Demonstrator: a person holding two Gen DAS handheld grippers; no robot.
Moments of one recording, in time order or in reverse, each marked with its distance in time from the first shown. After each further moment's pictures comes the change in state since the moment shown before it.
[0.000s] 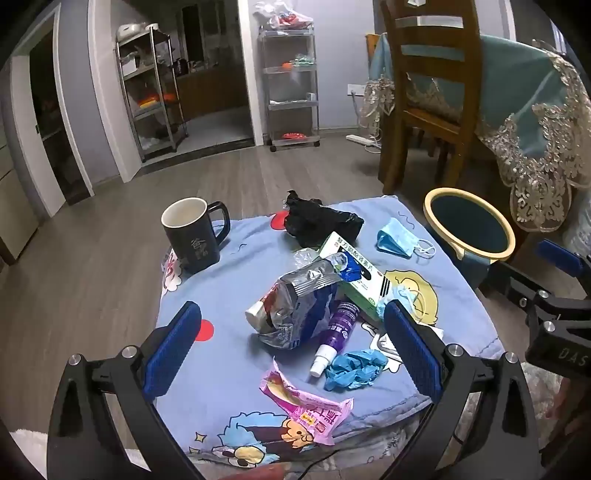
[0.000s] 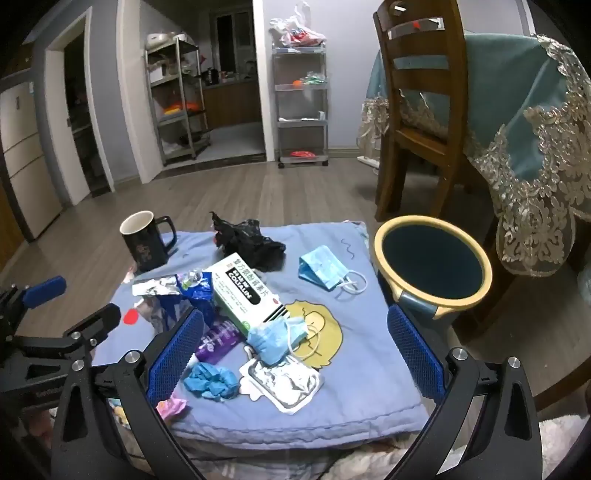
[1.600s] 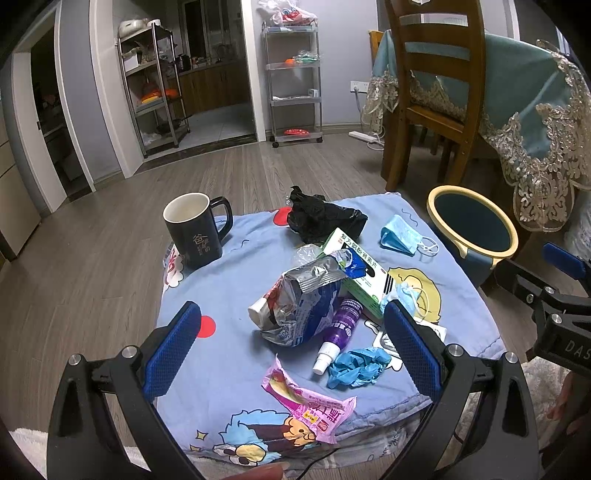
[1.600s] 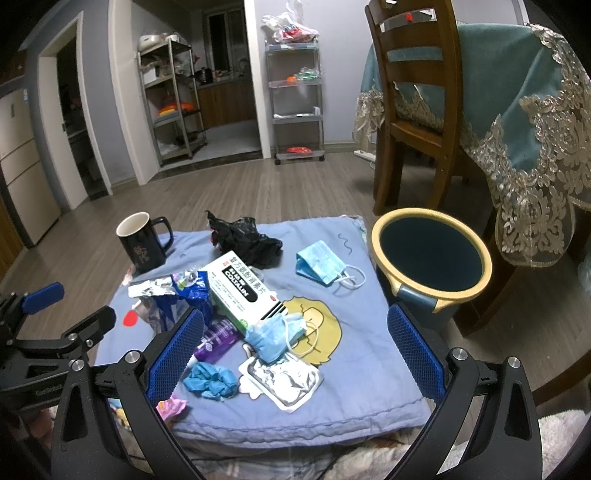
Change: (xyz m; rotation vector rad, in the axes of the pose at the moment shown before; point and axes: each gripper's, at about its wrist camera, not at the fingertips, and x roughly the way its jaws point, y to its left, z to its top) left arm 0.009 0.007 -0.006 -0.011 0.009 0.013; right arm 0.002 -0.007 -0.001 0.028 0.015 0.011
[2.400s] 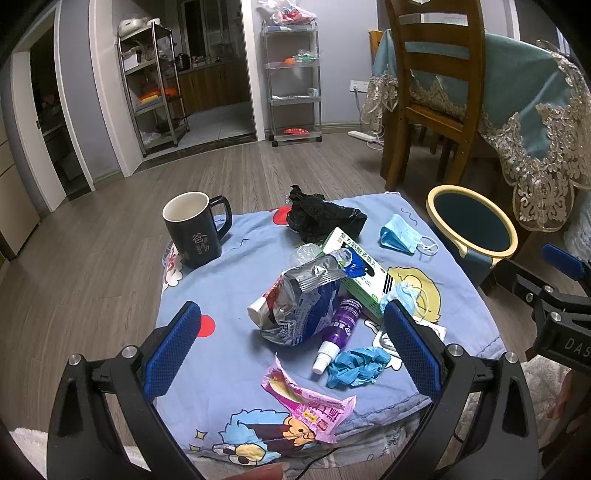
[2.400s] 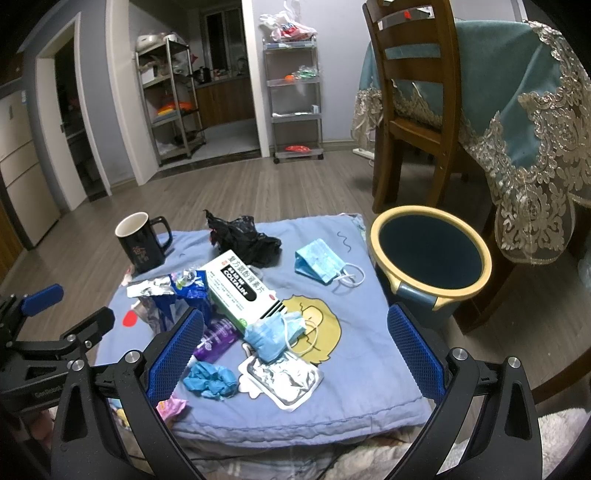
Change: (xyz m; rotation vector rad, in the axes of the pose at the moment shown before) left arm 0.001 -0.001 -0.002 -0.001 0.003 0.001; right arm 0.001 -0.002 0.000 0.004 0.005 0.000
